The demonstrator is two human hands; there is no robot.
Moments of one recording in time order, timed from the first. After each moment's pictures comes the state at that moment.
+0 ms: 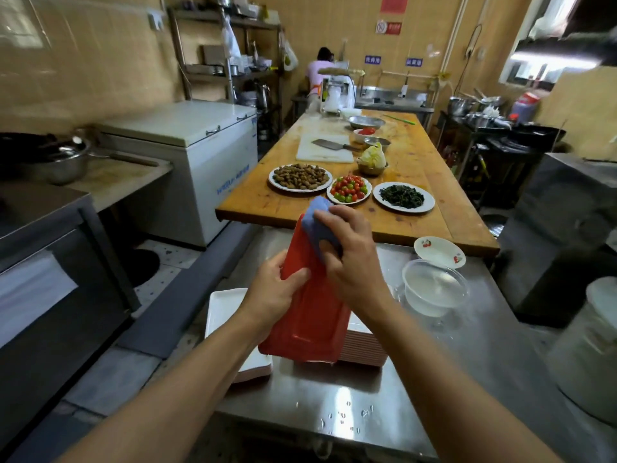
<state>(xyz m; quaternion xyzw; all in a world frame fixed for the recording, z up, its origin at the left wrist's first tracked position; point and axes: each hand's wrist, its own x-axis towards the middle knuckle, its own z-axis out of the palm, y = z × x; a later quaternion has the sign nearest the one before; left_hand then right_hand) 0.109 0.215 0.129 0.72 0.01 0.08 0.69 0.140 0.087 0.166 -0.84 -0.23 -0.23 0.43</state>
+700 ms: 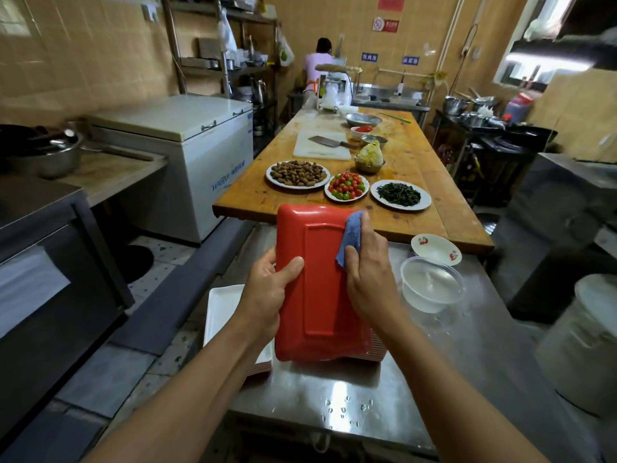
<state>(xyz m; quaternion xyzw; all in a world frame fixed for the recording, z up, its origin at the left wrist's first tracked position) 0.100 0.219 0.132 0.55 0.03 0.06 0.83 0.140 0.074 0.136 -0.88 -0.14 -0.17 0.43</state>
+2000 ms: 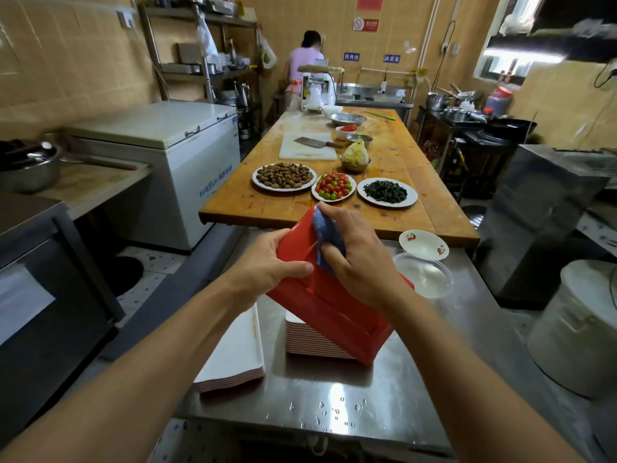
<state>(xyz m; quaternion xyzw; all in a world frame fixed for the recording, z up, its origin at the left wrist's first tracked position) 0.125 0.227 0.169 0.75 -0.09 -0.06 0.65 0.143 0.056 0.175 -0.89 -0.26 -0.17 0.35</state>
